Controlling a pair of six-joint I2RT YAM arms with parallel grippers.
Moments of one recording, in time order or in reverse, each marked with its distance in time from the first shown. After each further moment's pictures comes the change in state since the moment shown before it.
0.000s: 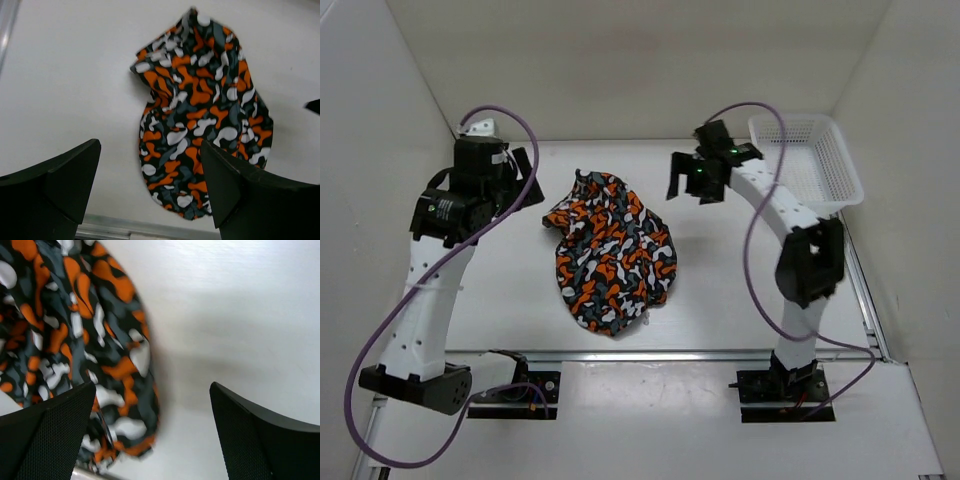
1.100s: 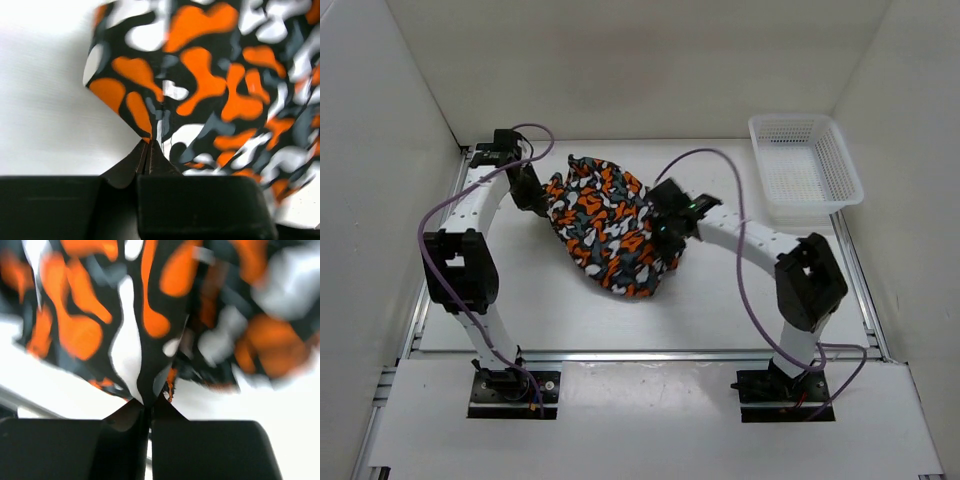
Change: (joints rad) left arm 0.239 0.614 -0.136 0.272 0.420 -0.024; right arm 0.373 -0.204 -0.514 0.174 0.079 0.105
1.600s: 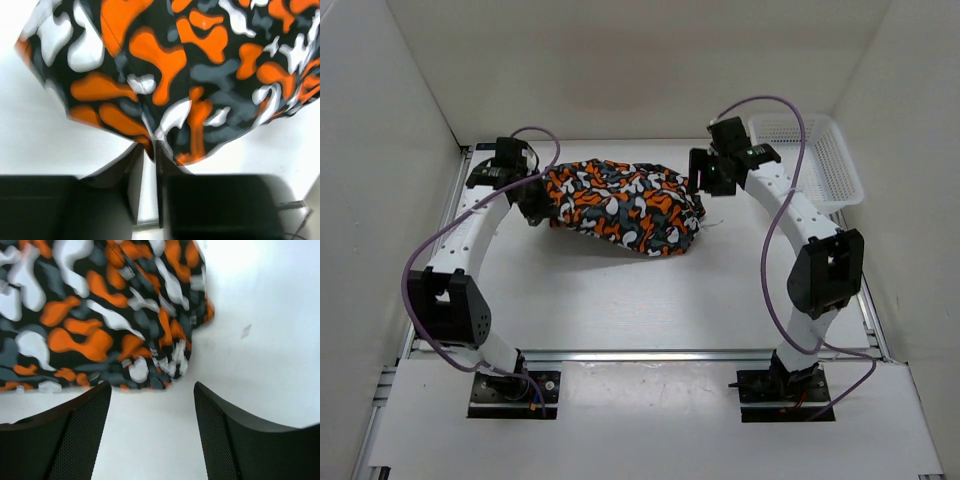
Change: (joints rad) left arm -0.065 -0.243 -0.086 -0.011 0.031 -0.046; right arm -0.428 0.041 0.454 -0.167 0.046 -0.205
